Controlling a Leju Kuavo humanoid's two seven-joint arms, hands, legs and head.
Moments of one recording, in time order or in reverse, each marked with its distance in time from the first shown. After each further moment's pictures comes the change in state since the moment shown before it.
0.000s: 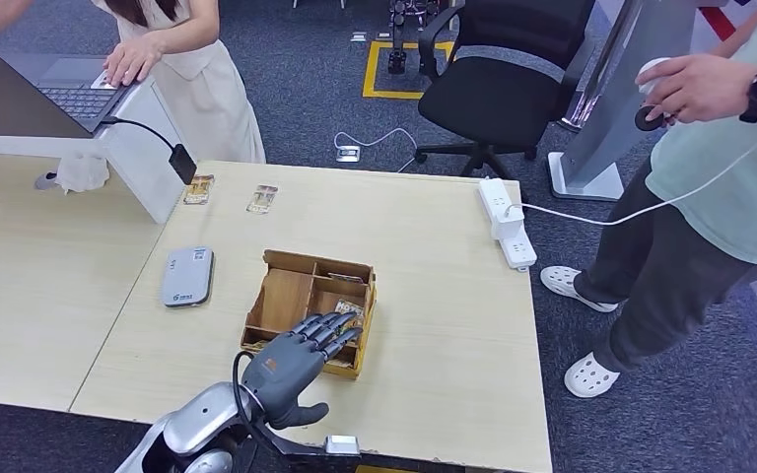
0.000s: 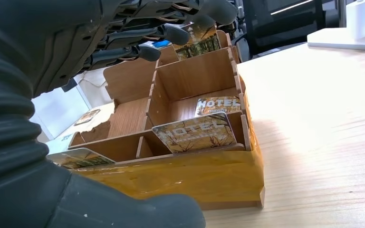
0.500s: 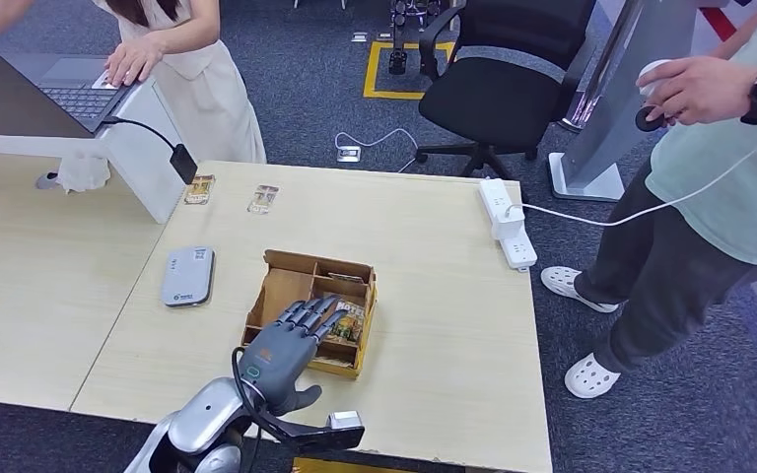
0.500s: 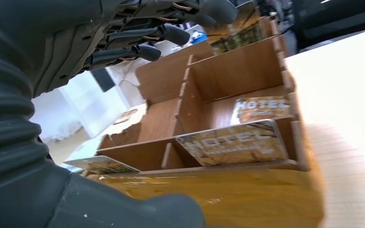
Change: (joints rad) left arm 0.025 -0.100 0.091 0.019 -0.169 0.009 0.069; right arm -0.002 0.000 -0.008 0.004 0.037 0.019 -0.011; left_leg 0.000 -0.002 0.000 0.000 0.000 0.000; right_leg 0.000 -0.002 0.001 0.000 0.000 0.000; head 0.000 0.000
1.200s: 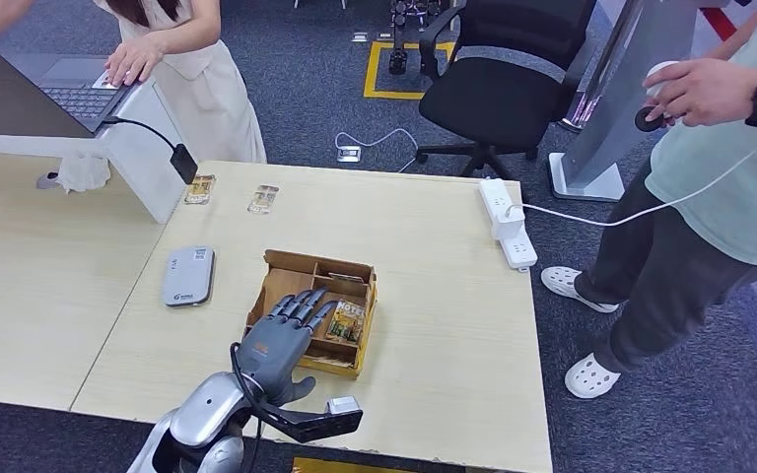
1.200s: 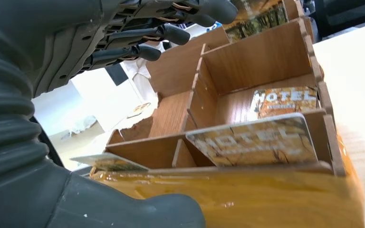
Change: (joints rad) left arm 0.014 -0.068 0.074 0.019 -0.072 -0.024 -0.017; right arm 0.001 0.000 -0.002 -0.003 -0.018 0.012 0.011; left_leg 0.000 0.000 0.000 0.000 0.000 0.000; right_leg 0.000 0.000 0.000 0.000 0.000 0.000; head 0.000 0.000
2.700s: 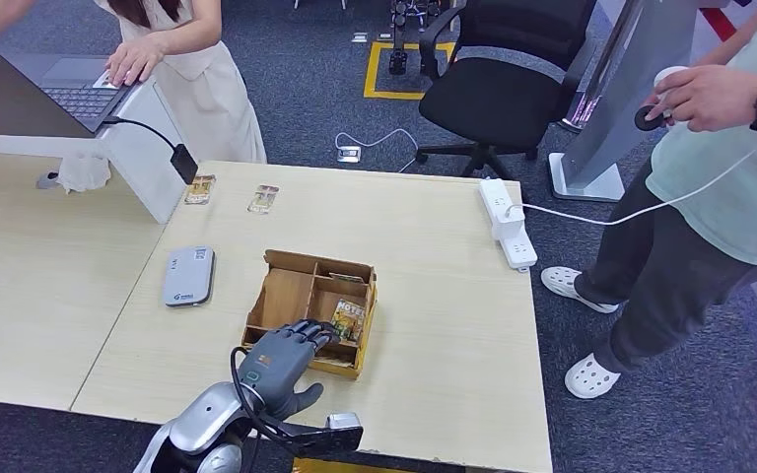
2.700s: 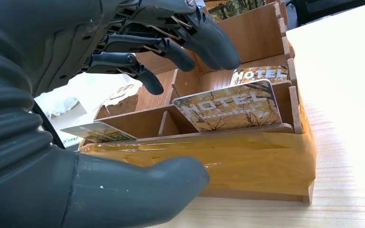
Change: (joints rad) left arm 0.025 0.005 0.005 0.003 0.078 -0.035 -0.040; right arm 0.001 0.000 -0.007 0.000 0.000 -0.002 -0.005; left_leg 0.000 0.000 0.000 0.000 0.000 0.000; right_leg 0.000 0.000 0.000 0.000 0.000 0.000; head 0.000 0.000
